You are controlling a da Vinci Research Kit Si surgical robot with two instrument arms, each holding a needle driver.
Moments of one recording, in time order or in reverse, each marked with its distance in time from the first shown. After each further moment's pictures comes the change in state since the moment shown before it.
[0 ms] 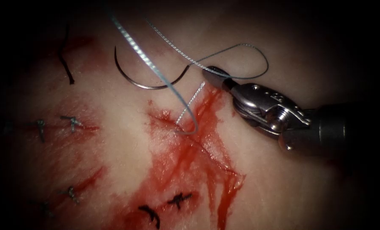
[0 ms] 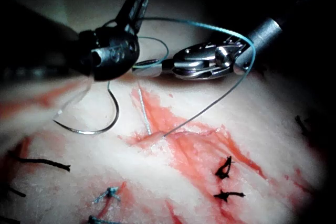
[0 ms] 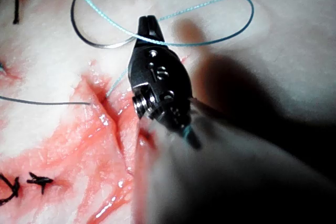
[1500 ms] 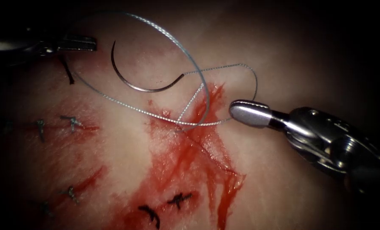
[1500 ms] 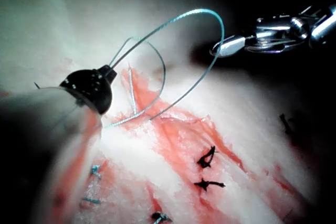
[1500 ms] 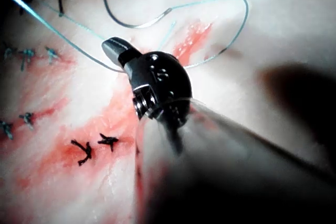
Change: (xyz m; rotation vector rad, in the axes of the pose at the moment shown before) right arm 0.005 -0.005 -0.012 0.457 -0.104 0.214; left arm -0.005 0.005 -0.004 -0.281 -0.493 -0.463
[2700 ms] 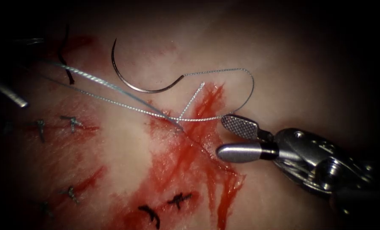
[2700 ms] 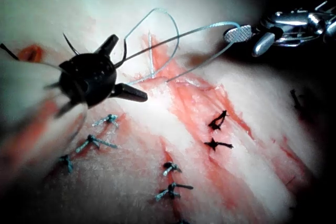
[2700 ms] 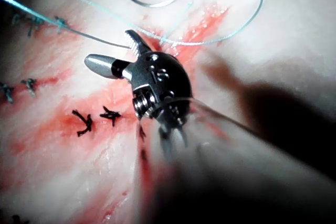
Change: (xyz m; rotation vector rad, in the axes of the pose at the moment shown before) right arm -0.004 -0.003 0.001 0.134 -0.091 -0.098; left arm -0.003 0.001 -0.007 -0.287 0.078 0.131
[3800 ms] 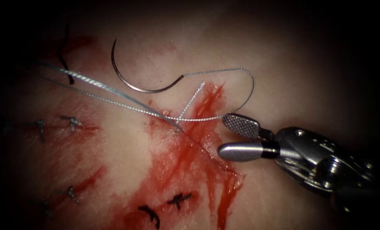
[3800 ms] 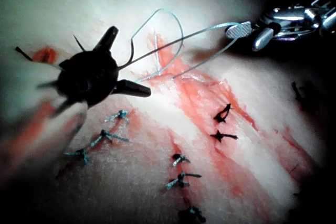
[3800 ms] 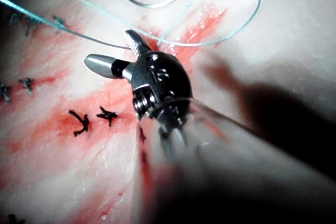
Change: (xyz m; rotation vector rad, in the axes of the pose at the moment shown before) right arm 0.000 0.000 0.000 -0.004 0.003 -0.008; left arm 0.002 0.001 -0.005 -0.011 0.075 0.076
